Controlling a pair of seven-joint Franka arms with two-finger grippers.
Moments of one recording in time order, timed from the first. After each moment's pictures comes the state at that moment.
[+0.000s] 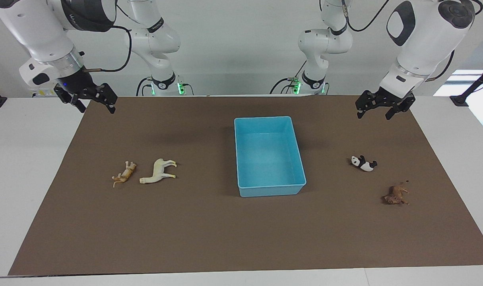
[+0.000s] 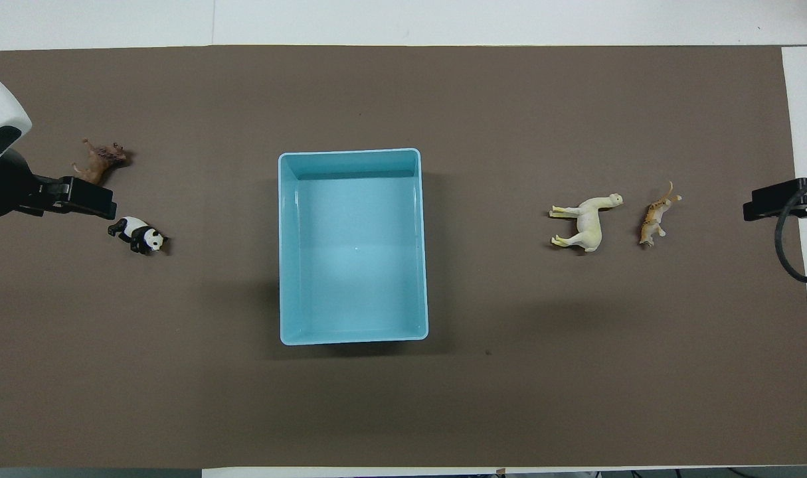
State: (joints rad) left arm -0.14 0.01 0.06 -1.64 -0.02 1.61 0.06; right arm -0.04 -0.06 -0.06 -1.70 0.00 1.62 -0.04
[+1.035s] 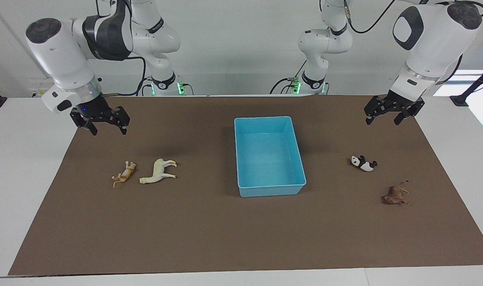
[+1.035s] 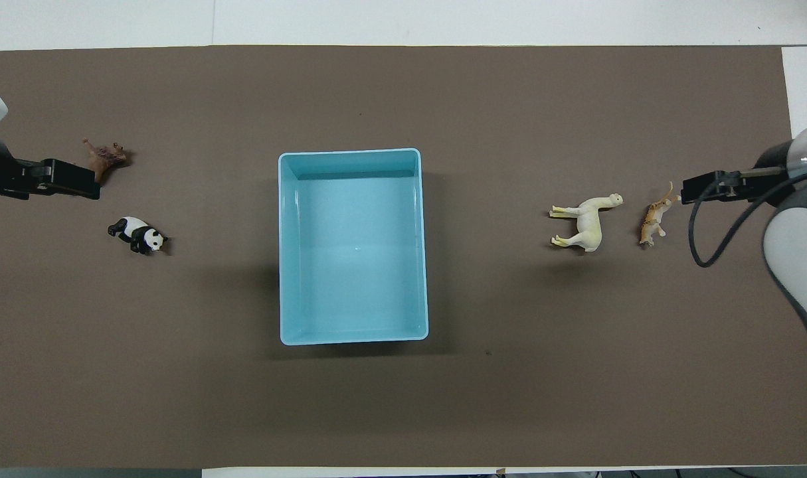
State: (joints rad) left arm -0.08 0.05 0.06 -1.66 -0.02 1.75 0.06; right arm 0.02 0.04 -0.05 -1.84 0.00 1.91 -0.04
